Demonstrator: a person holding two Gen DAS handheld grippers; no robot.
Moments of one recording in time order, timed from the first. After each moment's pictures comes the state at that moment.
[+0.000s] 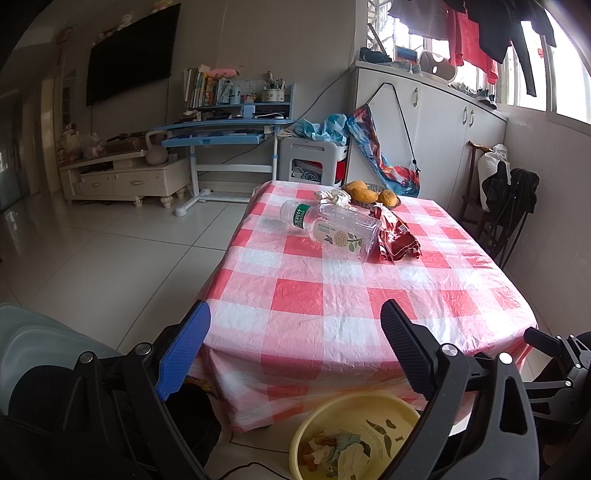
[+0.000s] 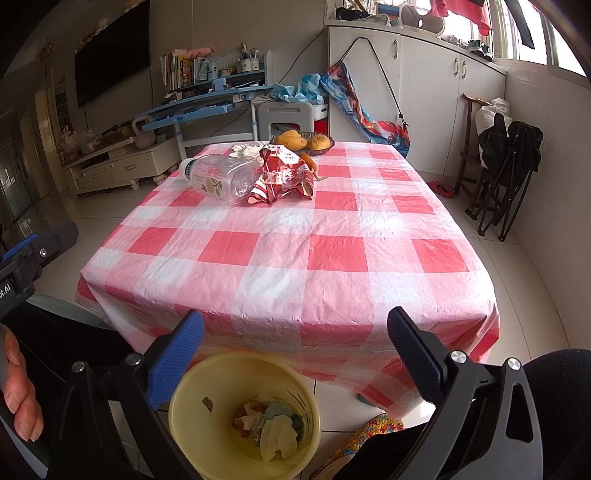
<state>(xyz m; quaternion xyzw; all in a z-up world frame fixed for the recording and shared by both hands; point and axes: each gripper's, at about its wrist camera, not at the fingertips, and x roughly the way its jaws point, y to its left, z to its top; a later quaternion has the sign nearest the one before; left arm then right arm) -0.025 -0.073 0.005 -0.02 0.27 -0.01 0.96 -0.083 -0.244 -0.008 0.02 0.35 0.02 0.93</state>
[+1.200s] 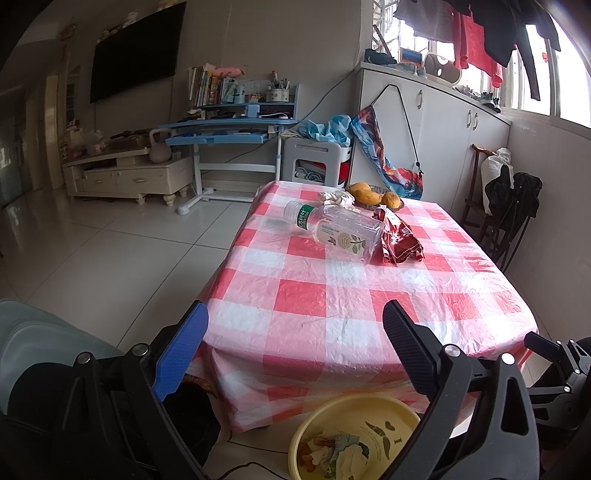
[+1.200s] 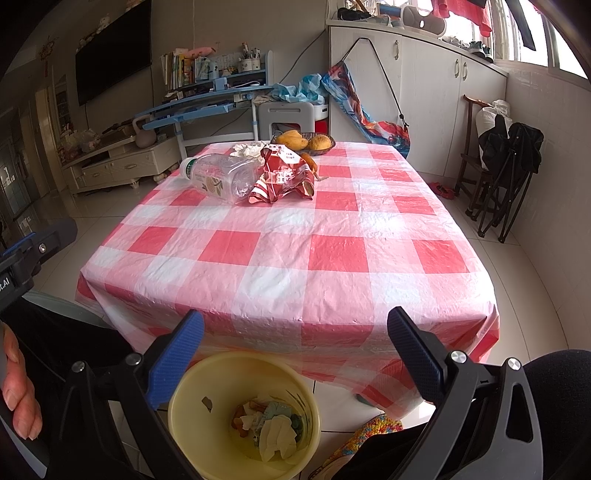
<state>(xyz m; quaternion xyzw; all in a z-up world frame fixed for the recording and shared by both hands) -0.021 -0.071 0.007 -0.03 0.27 0.00 0.96 -0.083 -0.242 -0.008 0.02 0.35 0.02 0.93</state>
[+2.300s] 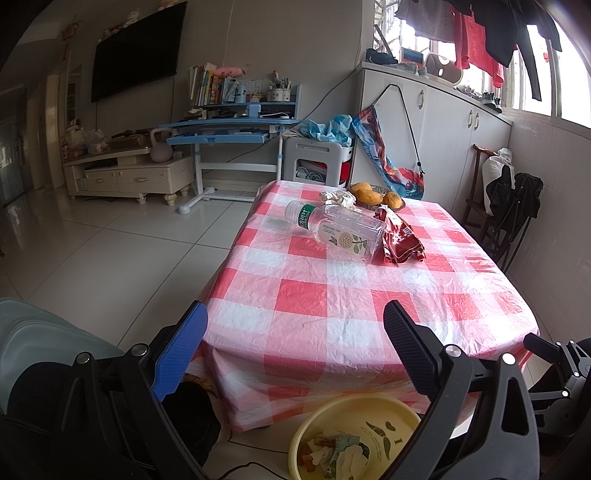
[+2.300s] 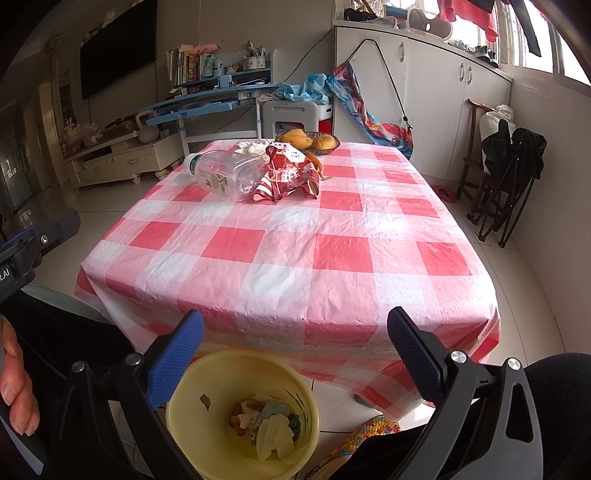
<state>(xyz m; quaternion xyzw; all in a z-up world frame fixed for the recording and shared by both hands) -0.022 -0.070 0.007 -0.03 0.27 0.00 0.96 -0.081 -0.241 -0.010 0.01 0.36 0.02 0.93</state>
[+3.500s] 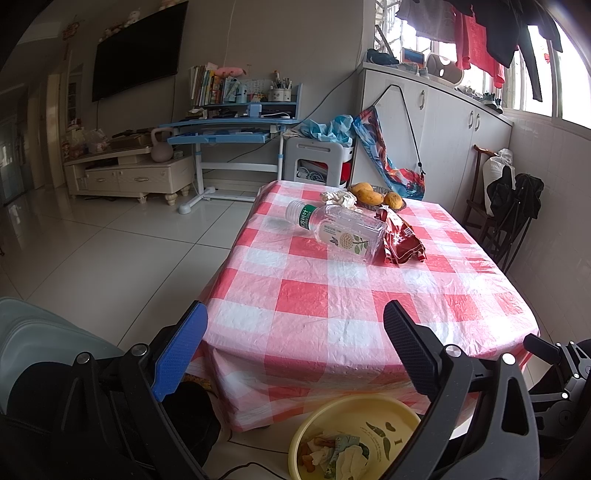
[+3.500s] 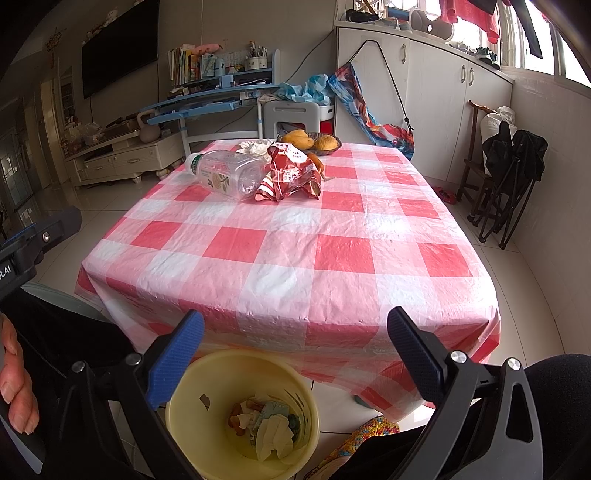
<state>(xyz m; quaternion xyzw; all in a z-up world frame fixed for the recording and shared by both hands) -0.023 -0.068 0.007 -0.03 0.27 0.00 0.96 -0.082 -0.238 -0.010 0.01 0.35 0.02 0.93</state>
